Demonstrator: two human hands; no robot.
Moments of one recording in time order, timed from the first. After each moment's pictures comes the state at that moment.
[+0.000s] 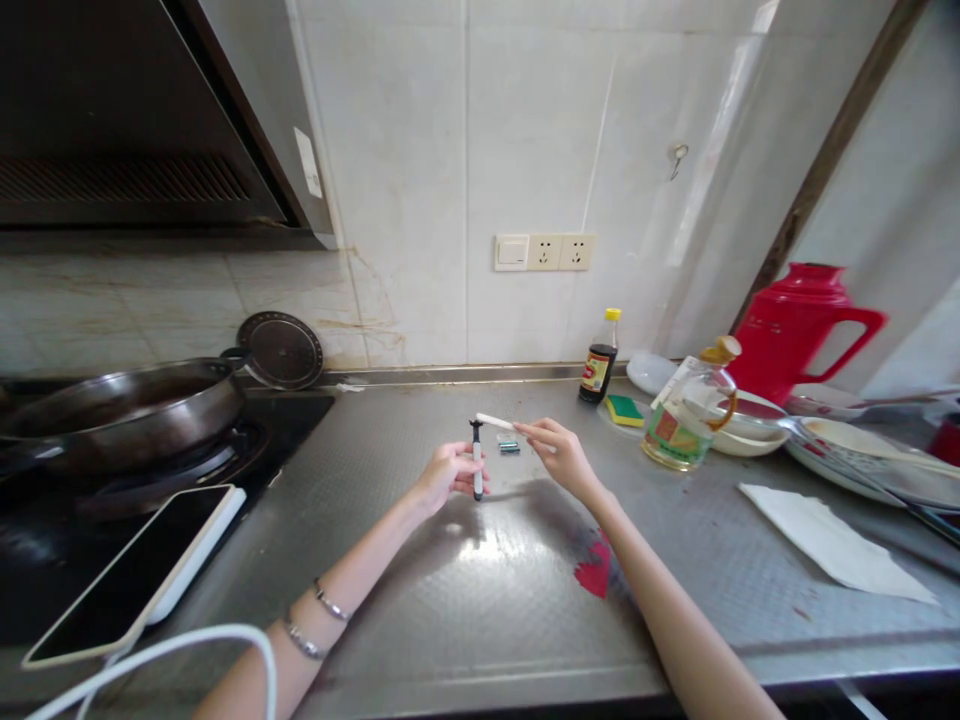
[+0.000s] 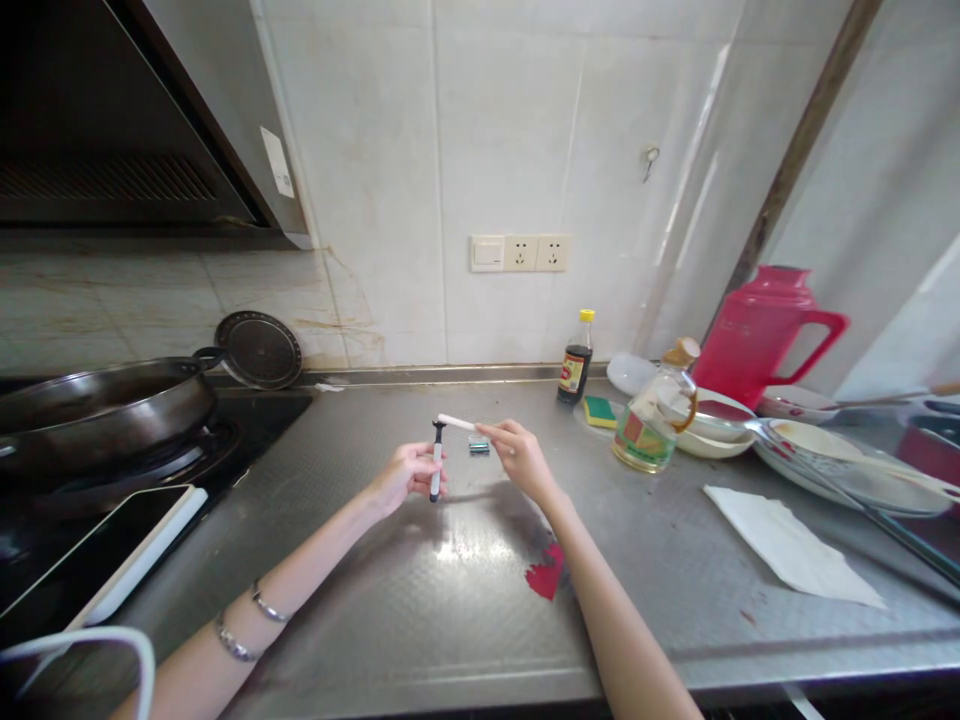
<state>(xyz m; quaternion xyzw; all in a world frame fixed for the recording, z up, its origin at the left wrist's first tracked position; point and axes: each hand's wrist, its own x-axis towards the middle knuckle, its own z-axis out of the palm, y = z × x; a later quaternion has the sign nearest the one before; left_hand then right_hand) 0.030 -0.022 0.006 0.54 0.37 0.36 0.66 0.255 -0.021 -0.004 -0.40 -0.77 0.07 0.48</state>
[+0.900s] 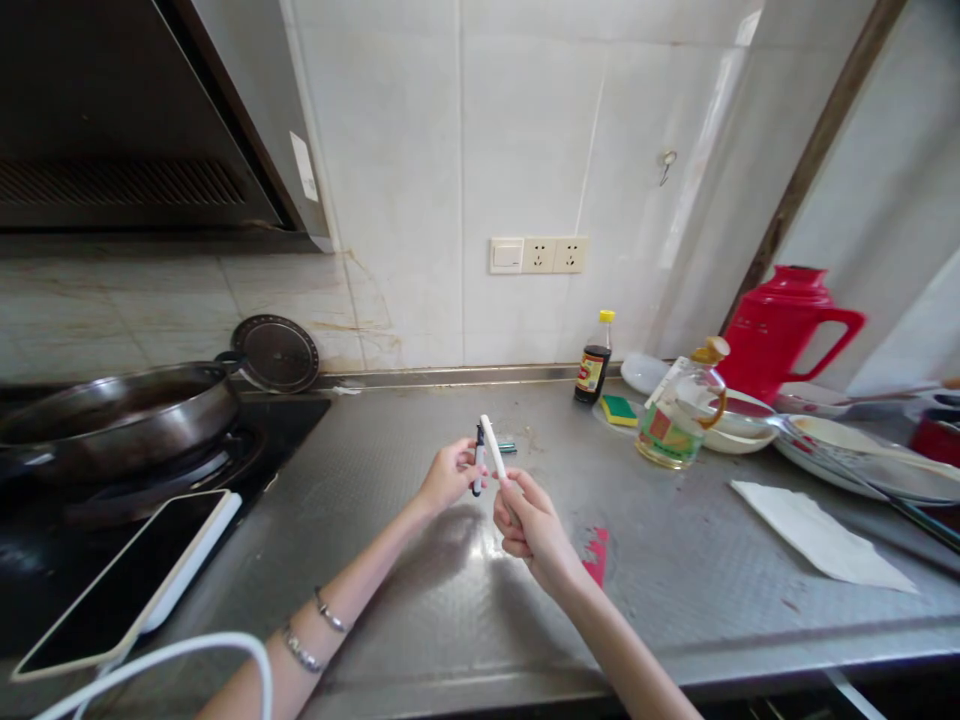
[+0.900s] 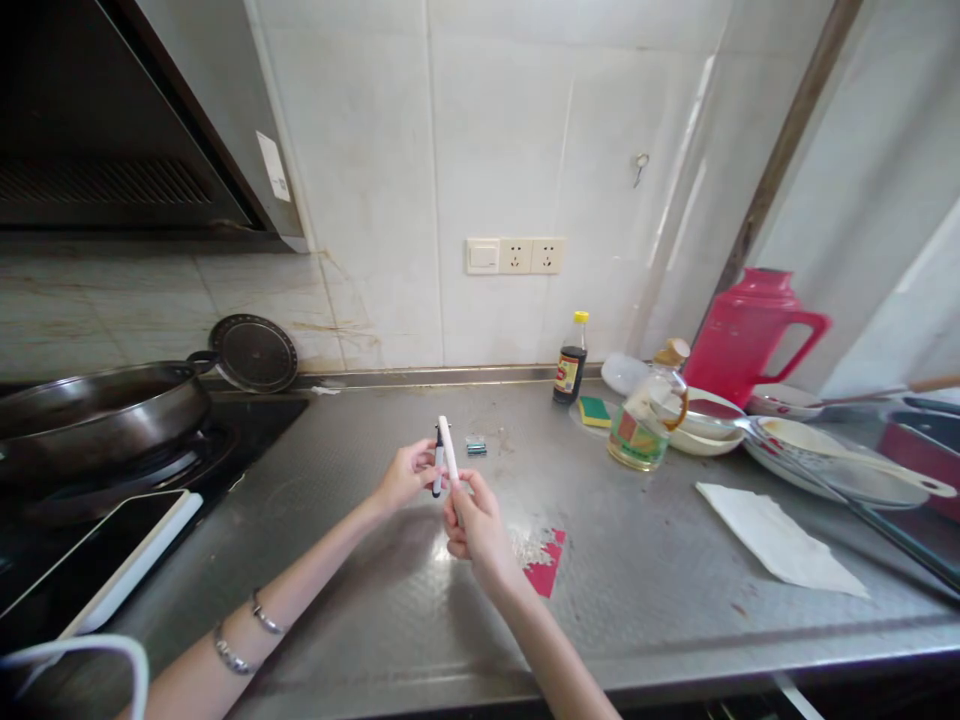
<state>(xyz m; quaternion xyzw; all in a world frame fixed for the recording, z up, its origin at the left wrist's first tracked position) 0.039 -0.023 0.000 0.64 0.36 0.42 0.53 0.163 -0.121 0.020 -0.36 -0.38 0.65 0.55</state>
